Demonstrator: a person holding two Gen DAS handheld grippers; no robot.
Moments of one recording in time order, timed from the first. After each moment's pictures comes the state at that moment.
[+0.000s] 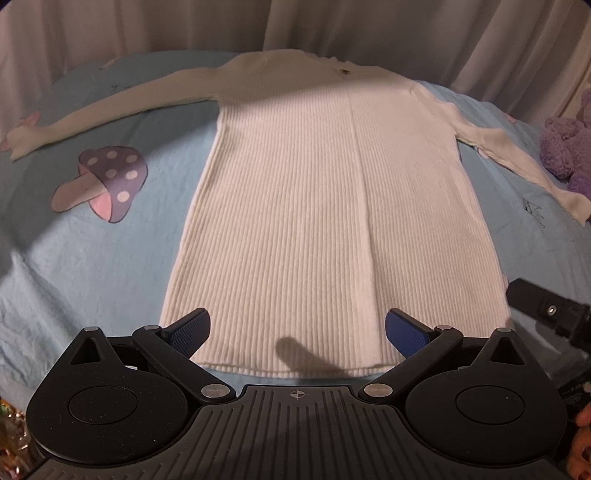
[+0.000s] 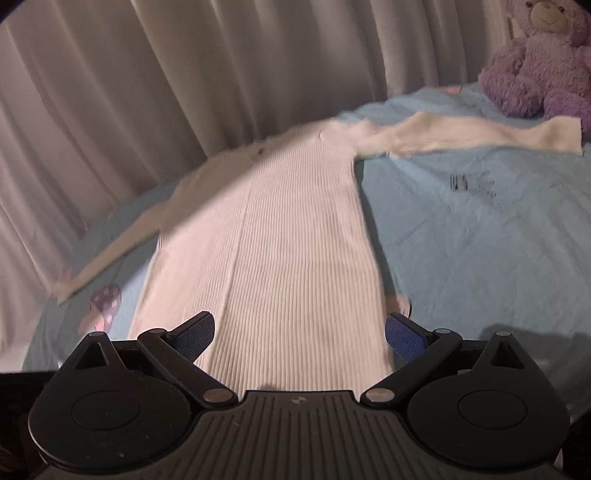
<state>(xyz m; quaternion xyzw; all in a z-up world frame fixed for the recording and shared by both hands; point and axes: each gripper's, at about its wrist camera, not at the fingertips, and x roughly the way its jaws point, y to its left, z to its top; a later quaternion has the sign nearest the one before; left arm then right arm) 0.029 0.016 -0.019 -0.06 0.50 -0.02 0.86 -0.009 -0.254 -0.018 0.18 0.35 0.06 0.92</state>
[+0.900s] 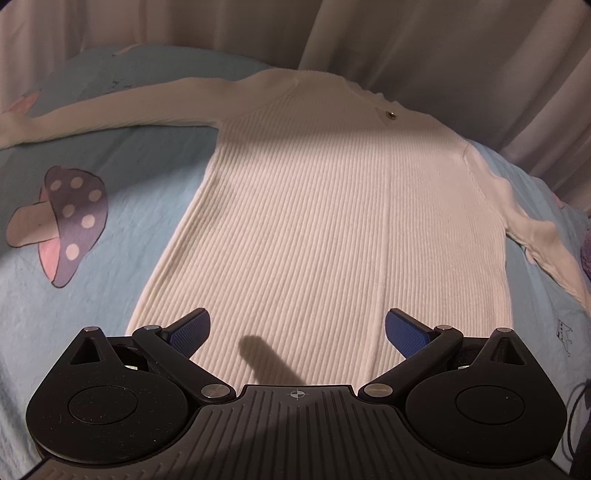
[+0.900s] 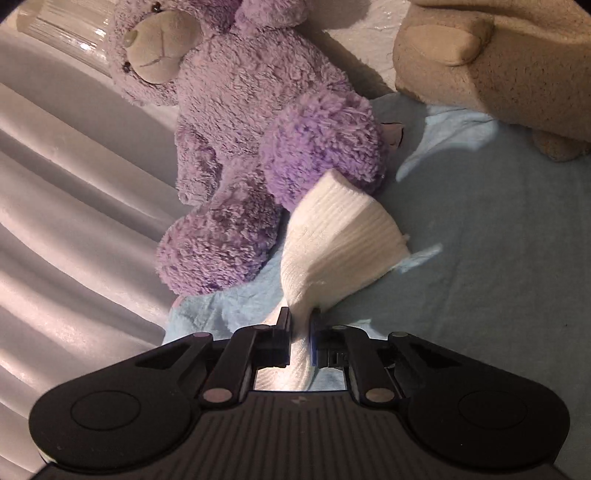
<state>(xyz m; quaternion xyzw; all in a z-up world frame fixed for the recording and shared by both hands) 0.147 0.009 -0.041 -0.13 0.48 0.05 0.86 0.159 -0.568 -0.117 0.51 0.18 -0.22 0.81</state>
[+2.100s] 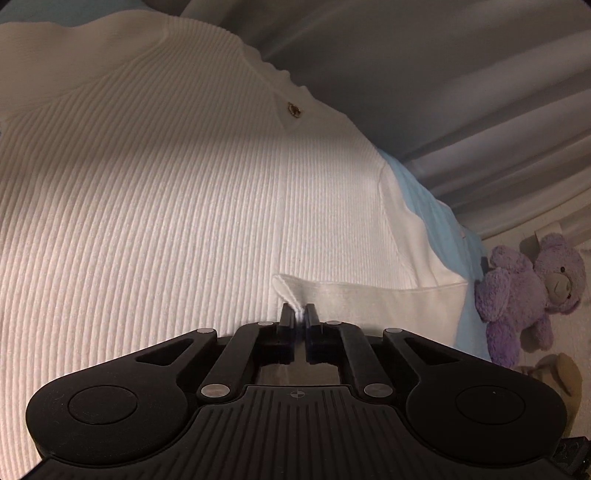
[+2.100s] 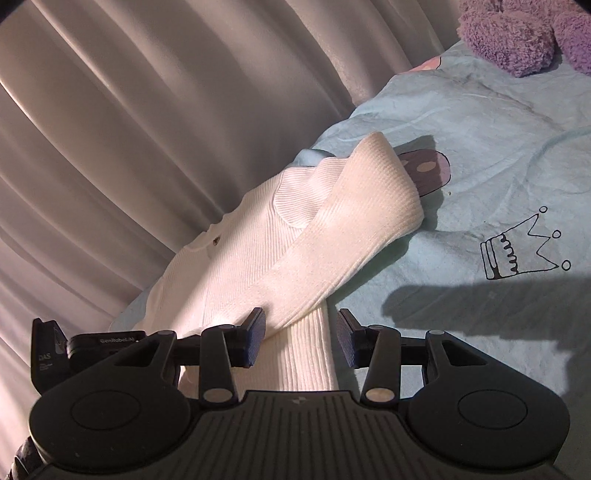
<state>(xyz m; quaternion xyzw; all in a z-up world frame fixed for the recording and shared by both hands) 0.306 0.010 -0.103 -0.29 0.50 -0.17 0.80 0.160 -0.334 -0.085 0.33 0.34 0.05 0.88</state>
